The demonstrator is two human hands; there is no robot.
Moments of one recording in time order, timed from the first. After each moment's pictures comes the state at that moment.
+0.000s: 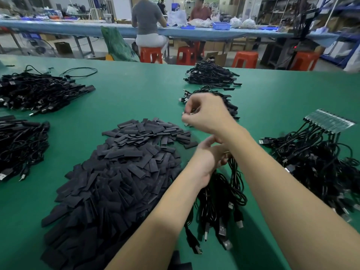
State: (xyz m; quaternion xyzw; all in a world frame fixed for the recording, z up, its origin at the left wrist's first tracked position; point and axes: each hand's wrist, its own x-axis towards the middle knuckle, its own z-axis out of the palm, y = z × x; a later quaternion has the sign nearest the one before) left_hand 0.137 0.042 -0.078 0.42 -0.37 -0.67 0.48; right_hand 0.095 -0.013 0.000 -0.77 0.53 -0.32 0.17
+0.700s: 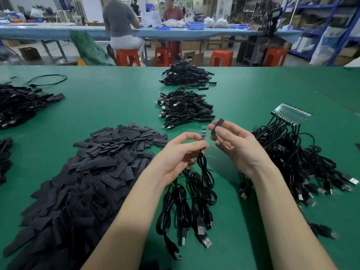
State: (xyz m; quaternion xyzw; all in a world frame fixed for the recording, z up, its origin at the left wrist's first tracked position) left_hand 0.160 0.037 -0.066 0.39 -0.44 -0.70 0.41; right_hand -0.025 0.040 -0.056 -0.41 0.39 -0.57 0.60
